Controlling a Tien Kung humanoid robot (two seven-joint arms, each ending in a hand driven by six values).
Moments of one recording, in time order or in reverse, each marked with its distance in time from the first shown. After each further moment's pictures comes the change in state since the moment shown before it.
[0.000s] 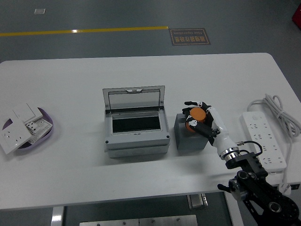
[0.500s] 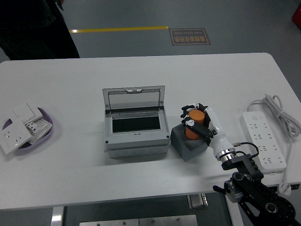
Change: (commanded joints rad) left arm 0.000 -0.002 -0.003 0.000 0.002 0.000 -0.002; right arm 0.011 0.003 -0.034 0.038 0.008 -0.058 0.040
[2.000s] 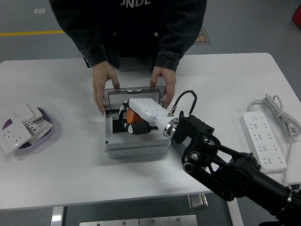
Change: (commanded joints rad) left arm -0.003 0.006 -0.035 0.000 0.040 0.001 0.013; right arm 0.422 0.080 -0.319 0.028 -0.915 0.253 -0.551
